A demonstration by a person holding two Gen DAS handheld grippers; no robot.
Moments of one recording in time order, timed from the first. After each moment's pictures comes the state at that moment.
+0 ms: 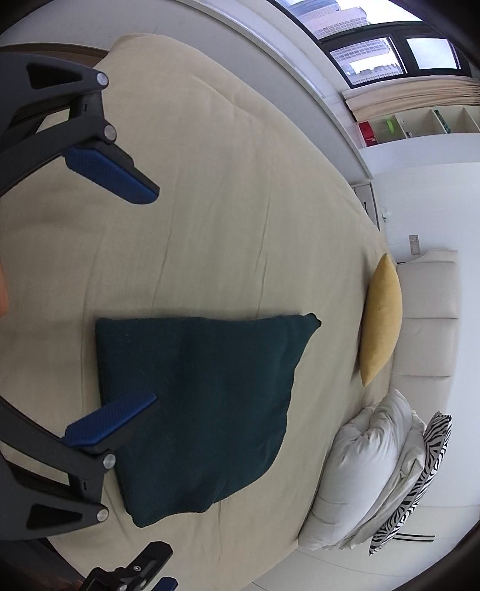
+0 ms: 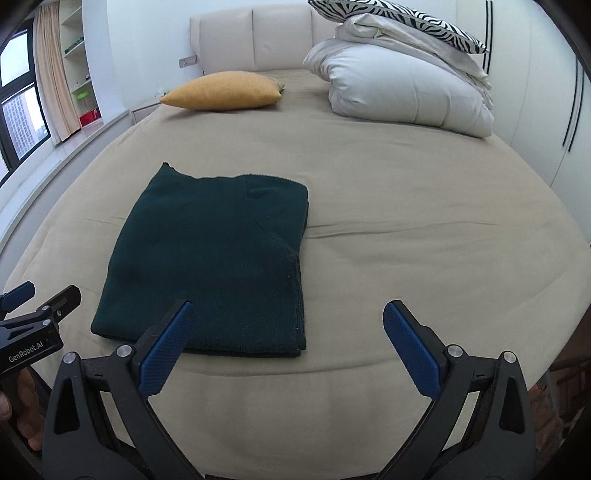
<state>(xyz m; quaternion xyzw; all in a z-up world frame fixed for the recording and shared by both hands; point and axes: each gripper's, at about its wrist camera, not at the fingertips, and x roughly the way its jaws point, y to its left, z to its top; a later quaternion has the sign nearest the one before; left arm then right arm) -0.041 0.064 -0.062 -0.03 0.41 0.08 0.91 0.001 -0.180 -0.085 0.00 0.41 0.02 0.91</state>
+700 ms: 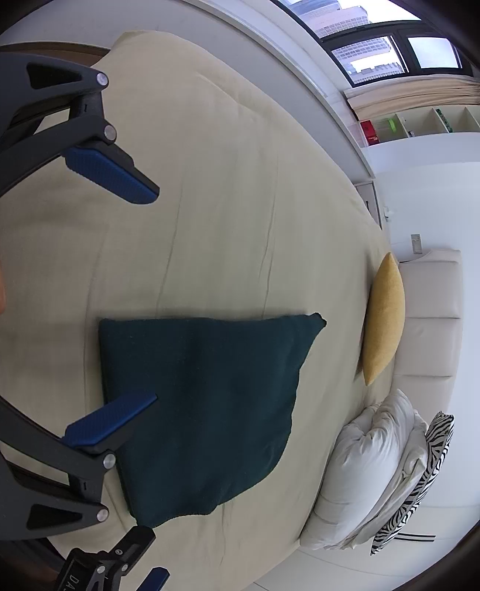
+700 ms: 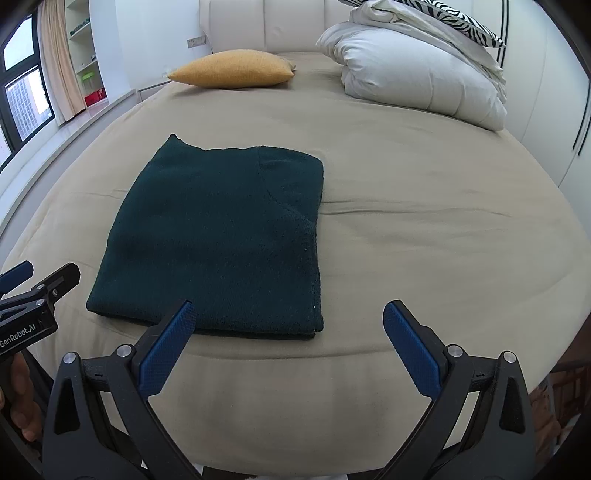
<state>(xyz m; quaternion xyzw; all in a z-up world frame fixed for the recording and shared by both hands) -0.040 0.068 -0.066 -0.04 0.42 0.08 0.90 0.006 -0.169 -0.097 -0.02 0.43 0.03 0.90</state>
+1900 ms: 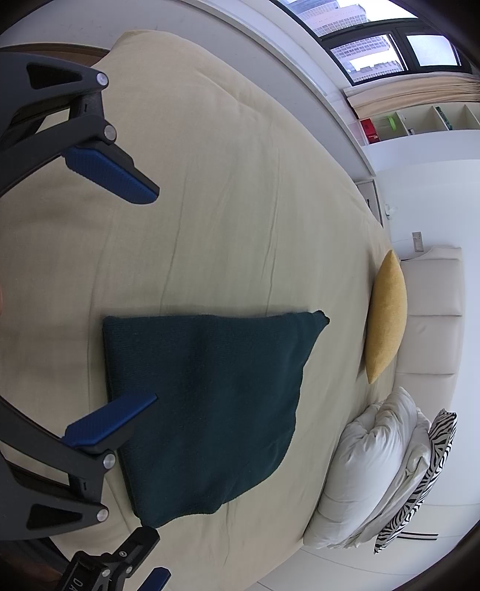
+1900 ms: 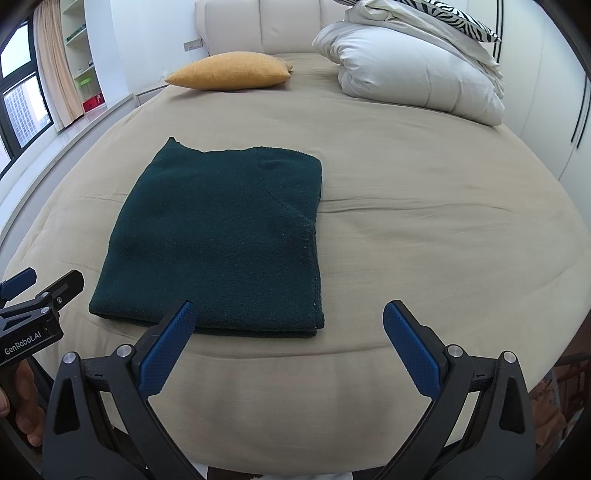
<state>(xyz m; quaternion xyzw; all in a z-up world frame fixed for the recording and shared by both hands) -0.036 0.070 -0.069 -0.03 0.42 0.07 0.90 0.006 -0.162 -0.099 -0.01 0.43 0.03 0.90</state>
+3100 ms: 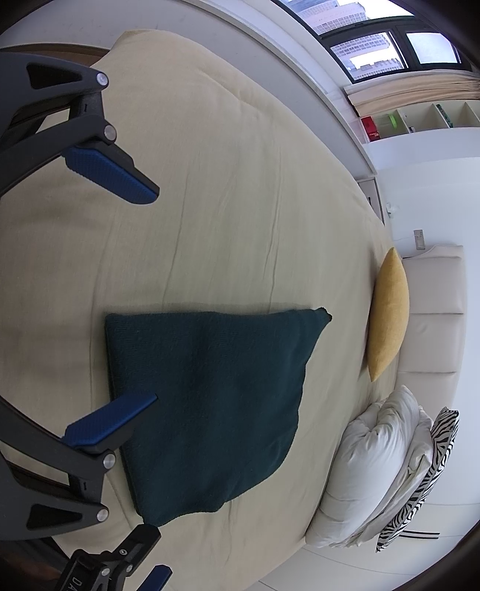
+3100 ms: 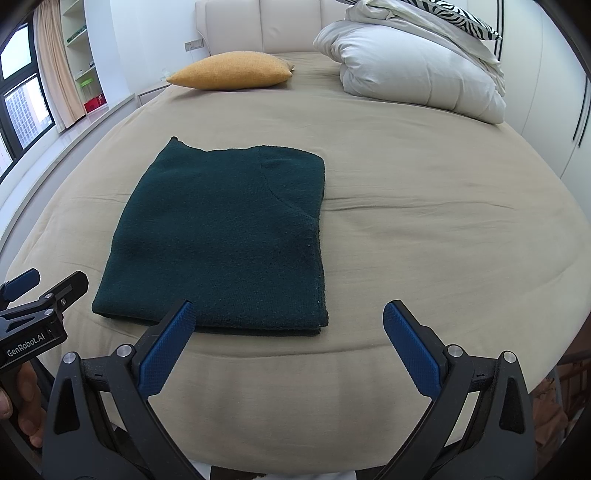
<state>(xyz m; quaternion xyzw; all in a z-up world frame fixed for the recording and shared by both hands) -0.036 0.070 -0.072 -0.03 0.42 0.07 0.90 0.004 -0.155 -0.099 0.00 0.43 0.03 0.90</state>
